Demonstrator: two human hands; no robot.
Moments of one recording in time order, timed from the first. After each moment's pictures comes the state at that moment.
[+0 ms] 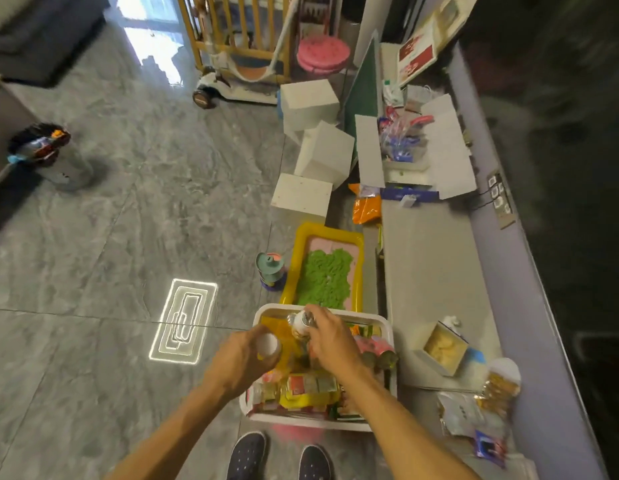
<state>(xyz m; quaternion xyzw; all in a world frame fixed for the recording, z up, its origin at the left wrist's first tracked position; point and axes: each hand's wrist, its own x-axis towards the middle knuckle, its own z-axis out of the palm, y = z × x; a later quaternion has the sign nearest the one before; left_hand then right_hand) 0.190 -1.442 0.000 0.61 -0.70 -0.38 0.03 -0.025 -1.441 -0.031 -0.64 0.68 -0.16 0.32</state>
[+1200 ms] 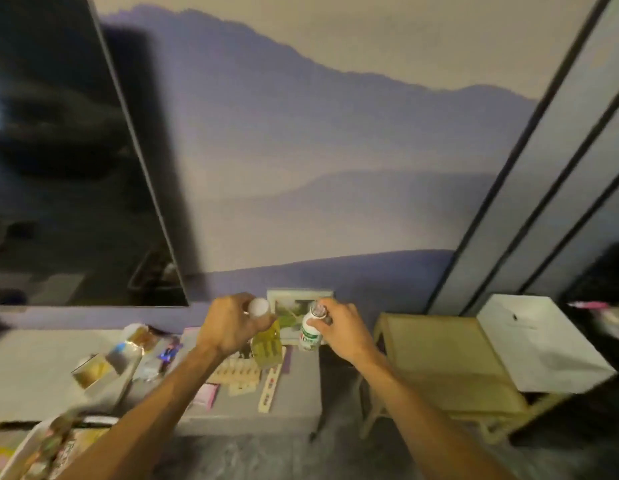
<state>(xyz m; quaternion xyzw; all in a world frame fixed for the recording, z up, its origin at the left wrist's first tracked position) 0.025 -0.945 0.337 -0.10 -0.93 -0.35 -0.01 0.066 -0.695 0.304 0.05 0.93 -0.35 -0.03</state>
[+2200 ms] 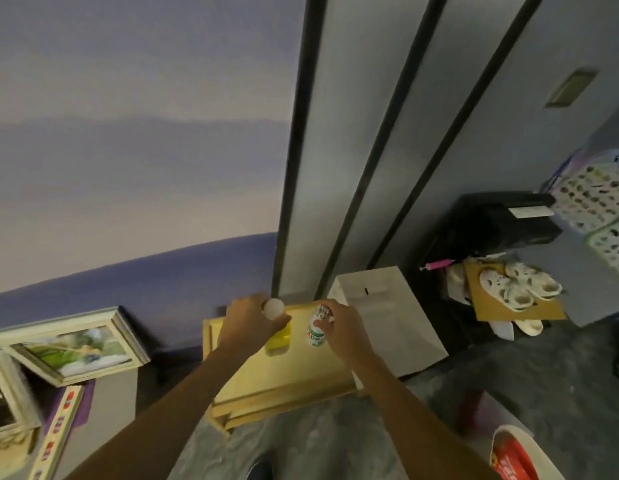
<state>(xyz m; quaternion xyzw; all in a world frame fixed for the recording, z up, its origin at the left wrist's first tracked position) -0.054 -0.349 0.201 -0.20 -0.90 -0.35 -0.15 0.052 -0.153 0.176 0.27 0.90 -0.35 0.00</state>
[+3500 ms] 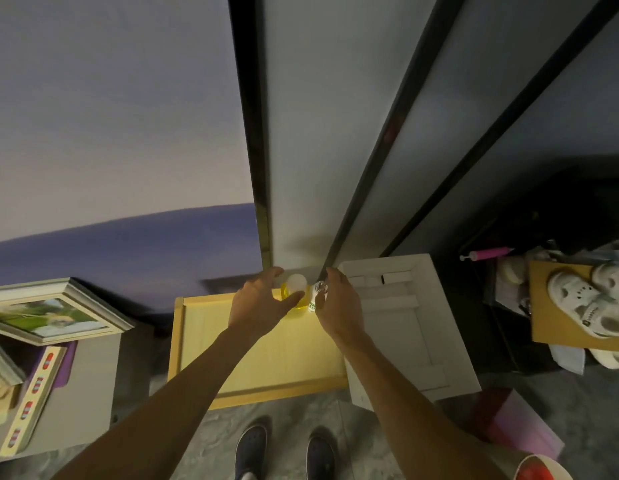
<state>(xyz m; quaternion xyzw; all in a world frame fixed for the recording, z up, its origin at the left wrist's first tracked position) -0.100 -0.230 0.088 -0.14 -0.93 -0.30 -0.16 -0.033 -0.064 0.068 0.25 0.92 -0.28 0.01</state>
